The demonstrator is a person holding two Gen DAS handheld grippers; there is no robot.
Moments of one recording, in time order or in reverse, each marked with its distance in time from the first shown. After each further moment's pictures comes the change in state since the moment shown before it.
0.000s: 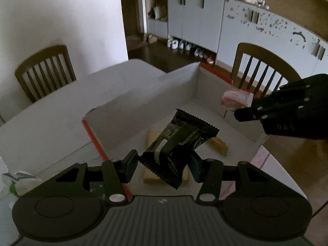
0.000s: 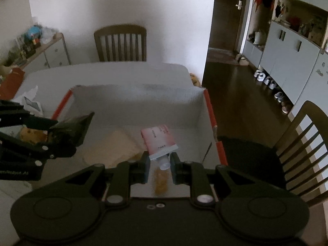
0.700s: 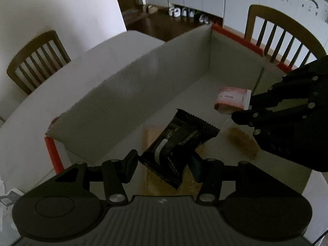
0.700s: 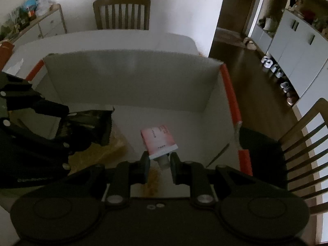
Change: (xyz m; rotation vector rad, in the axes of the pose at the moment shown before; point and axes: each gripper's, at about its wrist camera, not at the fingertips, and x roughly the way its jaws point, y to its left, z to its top) left arm 0.096 -0.014 0.026 0.089 0.192 0.075; right arm 0.077 -0.007 0.003 -0.067 0.156 0.002
